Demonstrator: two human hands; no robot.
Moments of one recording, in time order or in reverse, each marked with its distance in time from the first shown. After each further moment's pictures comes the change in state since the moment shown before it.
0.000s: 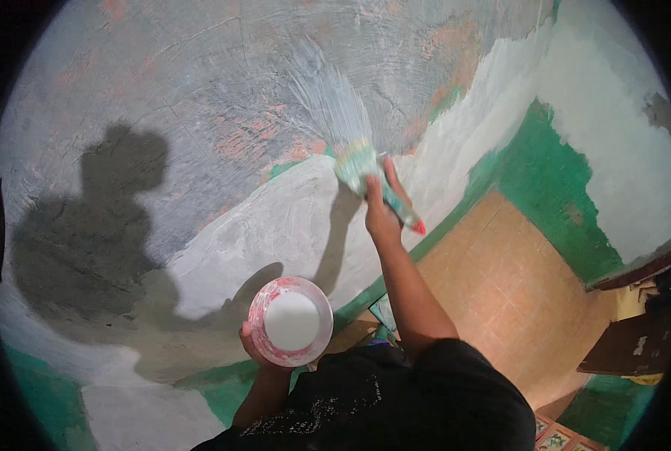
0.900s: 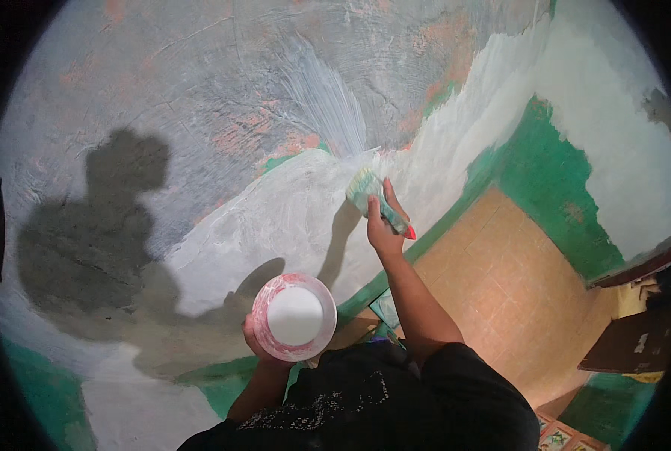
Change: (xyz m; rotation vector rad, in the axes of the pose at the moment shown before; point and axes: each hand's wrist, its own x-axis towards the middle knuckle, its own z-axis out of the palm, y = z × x) left_hand -0.002 0.000 0.005 0.047 0.010 -0.029; right_hand -0.034 0.039 -0.019 -0.201 -0.043 -0.022
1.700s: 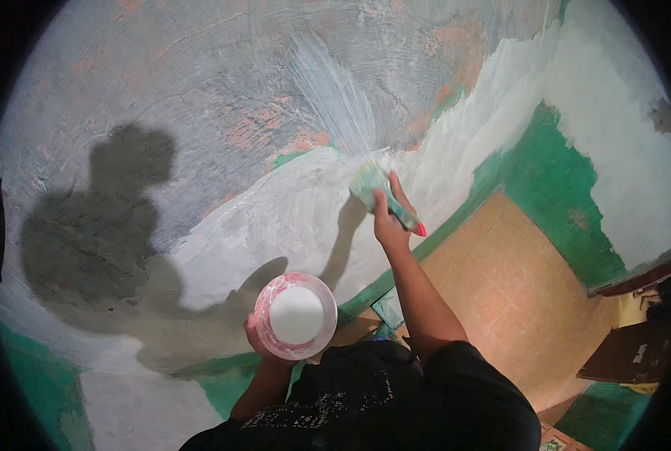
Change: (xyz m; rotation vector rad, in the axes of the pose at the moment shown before) left_hand 0.000 -0.005 -0.003 -0.028 -0.021 -0.009; right_hand 0.011 0.009 -0.003 0.057 -0.049 0.051
